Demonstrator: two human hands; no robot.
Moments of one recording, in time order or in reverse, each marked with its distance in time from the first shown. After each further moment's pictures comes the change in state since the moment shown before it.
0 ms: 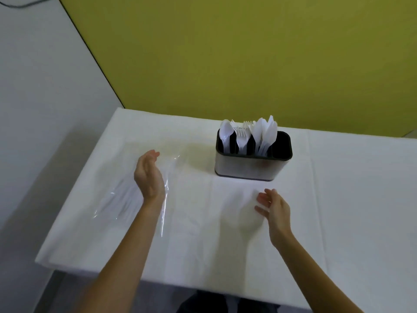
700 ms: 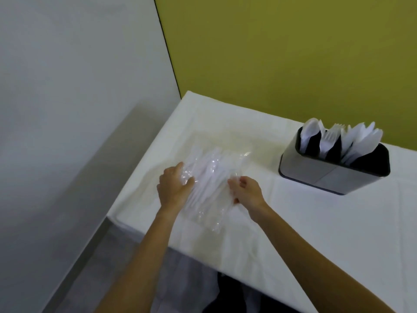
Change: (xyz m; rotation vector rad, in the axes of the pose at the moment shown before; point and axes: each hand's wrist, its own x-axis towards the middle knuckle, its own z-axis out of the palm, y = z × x) left_hand 0.026 -0.031 -0.130 0.993 -0.190 0.007; right_hand -0.043 0.032 0.185 -0.508 -0.503 -0.055
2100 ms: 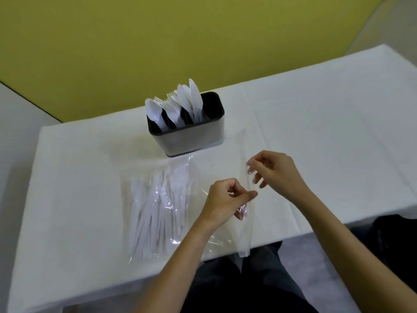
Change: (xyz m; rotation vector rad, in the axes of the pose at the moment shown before) left_hand -0.209 0.201 0.112 -0.433 -1.019 0.361; right_hand -0.150 0.057 -0.253 -0.012 0.442 -0.161
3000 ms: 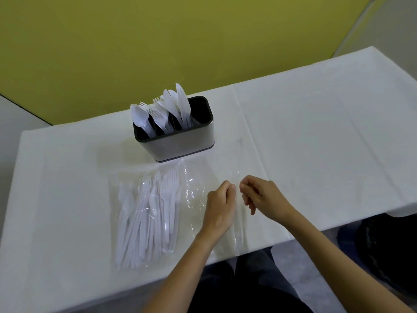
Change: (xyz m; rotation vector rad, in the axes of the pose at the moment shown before) left_hand 0.022 -0.020 0.026 0.227 0.206 0.060; right_hand -0.006 0.043 0.007 -0.122 -0.216 0.015
